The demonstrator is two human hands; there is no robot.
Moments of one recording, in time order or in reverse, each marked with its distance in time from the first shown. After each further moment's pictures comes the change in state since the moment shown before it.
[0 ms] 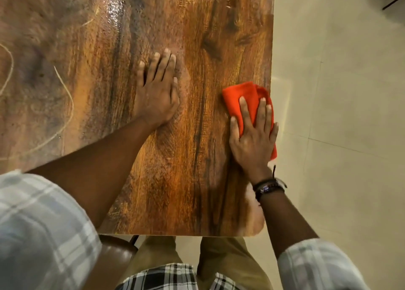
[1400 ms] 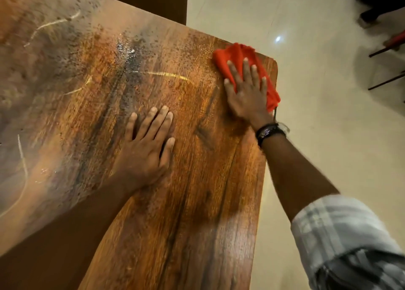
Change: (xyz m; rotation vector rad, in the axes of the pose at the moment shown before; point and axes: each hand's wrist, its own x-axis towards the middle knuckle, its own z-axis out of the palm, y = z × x) left_hand 0.070 -0.004 0.009 0.018 0.068 -0.003; right_hand 0.339 -0.058 -0.028 -0.073 -0.153 -0.339
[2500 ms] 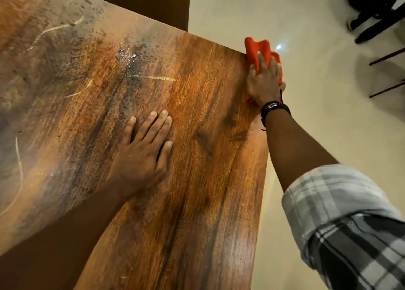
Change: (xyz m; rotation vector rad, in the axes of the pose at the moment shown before) left_hand 0.001 -0.003 0.002 -0.001 0.022 -0.002; right_hand 0.052 0.021 -0.023 0.251 0.100 0.340
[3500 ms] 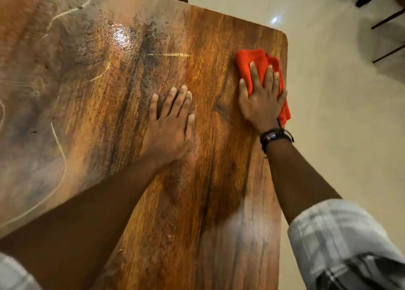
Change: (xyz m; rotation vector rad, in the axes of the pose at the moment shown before) left_hand 0.001 0.002 -0.009 -0.018 -0.112 -0.004; right_hand -0.141 0.004 0.042 -0.155 0.071 -0.019
